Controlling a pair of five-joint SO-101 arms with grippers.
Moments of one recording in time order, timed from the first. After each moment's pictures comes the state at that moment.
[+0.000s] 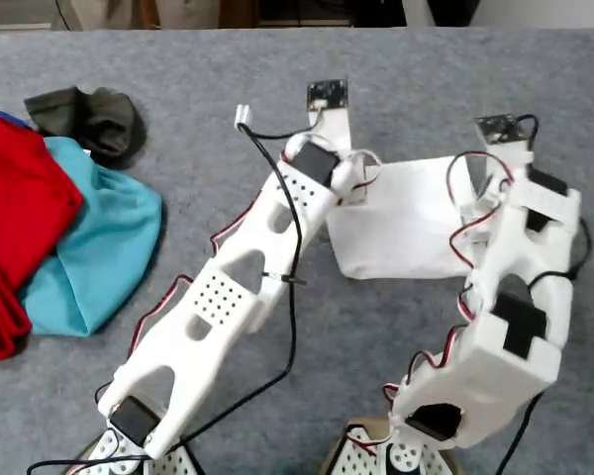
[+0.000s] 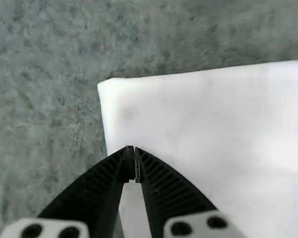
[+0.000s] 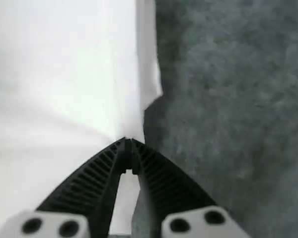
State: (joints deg) left arm 32.4 70.8 -93.9 92.0 26.0; right arm 24.9 14.2 11.6 57.4 25.1
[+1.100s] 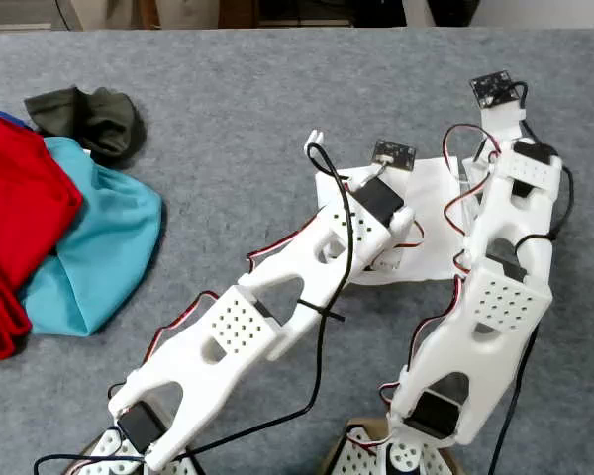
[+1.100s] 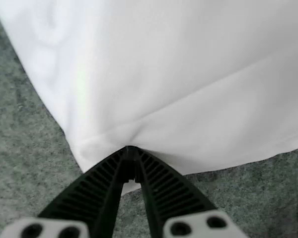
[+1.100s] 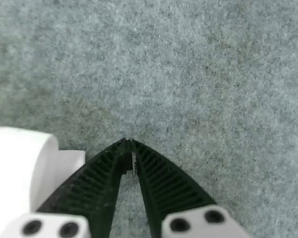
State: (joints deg) left arm 44.2 63.4 -76.2 100.3 21.4; right arm 21.6 43.1 -21.6 47.9 28.3
